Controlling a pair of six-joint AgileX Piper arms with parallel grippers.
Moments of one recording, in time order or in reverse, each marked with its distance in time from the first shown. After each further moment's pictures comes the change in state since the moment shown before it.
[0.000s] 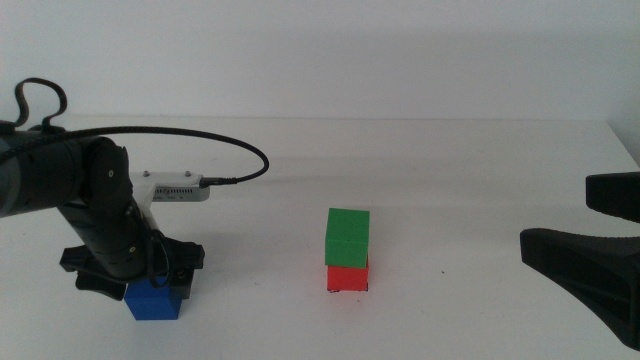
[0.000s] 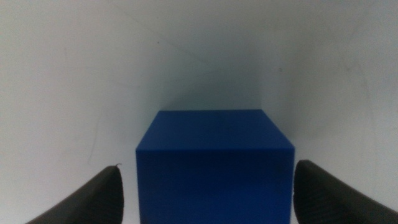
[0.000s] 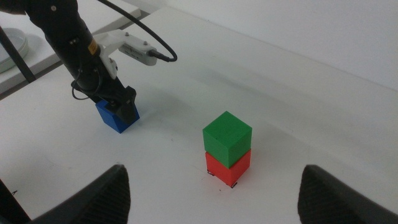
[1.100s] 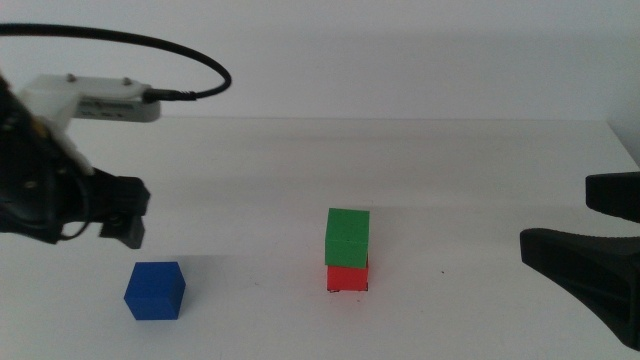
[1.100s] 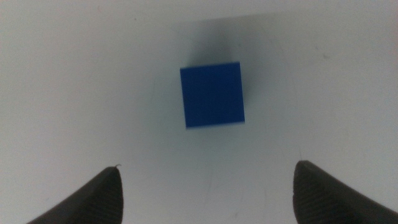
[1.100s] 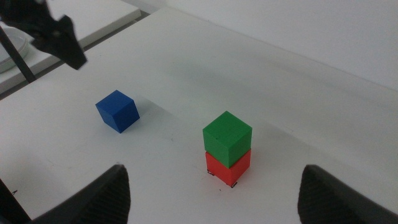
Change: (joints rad) left arm 0.000 -0.386 -0.166 0.026 0.405 0.087; right arm 0.000 0.000 0.000 0.000 0.000 0.000
